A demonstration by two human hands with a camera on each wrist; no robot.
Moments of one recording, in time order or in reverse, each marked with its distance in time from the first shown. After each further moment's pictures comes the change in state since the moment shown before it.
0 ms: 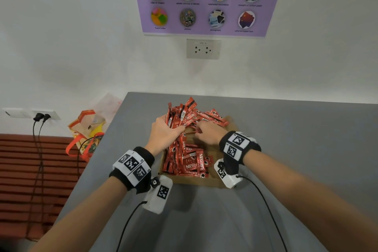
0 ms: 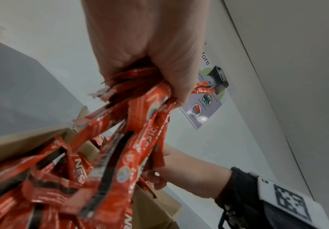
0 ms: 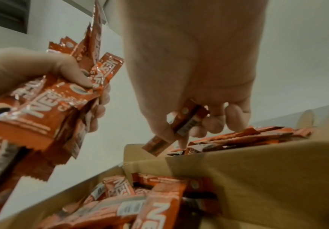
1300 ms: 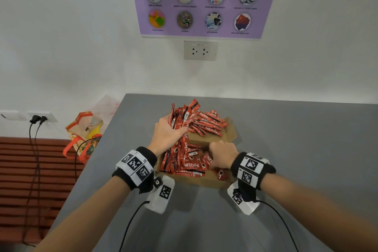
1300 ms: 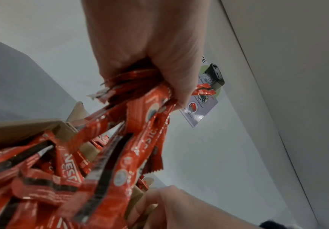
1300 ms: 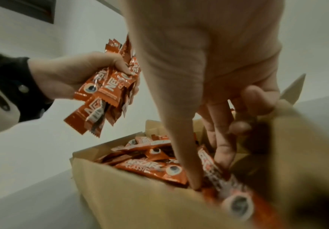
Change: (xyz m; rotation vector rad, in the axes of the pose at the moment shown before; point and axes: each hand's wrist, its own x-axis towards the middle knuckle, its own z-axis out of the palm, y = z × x) left_hand -0.003 0.003 0.007 -0.019 -0.053 0.031; right_hand -0.055 0.014 0.027 -0.290 -0.086 0.125
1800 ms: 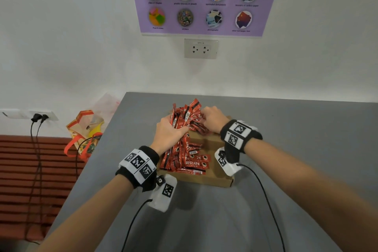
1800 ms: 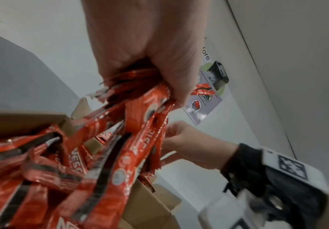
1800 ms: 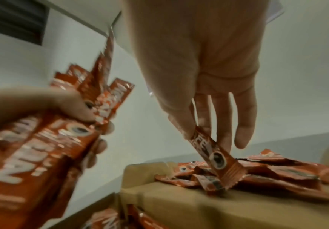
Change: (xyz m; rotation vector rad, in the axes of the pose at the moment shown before) left_hand 0.002 -0.002 0.005 0.019 0.005 -0.014; right_hand 0.058 -0.002 -0.058 0.324 0.244 -0.023
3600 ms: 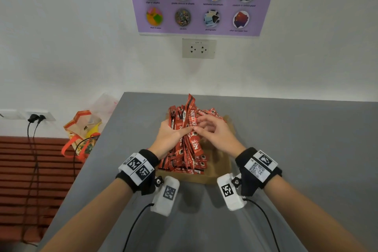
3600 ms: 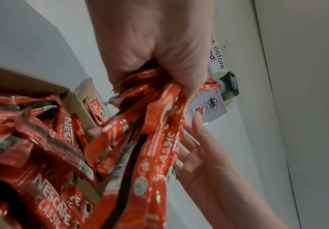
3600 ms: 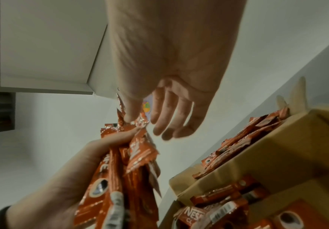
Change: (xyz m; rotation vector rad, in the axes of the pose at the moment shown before) left_hand -0.008 0.000 0.009 -0.399 -0.084 -0.040; right_hand -0.071 -0.001 0.009 0.798 0.178 -0.141
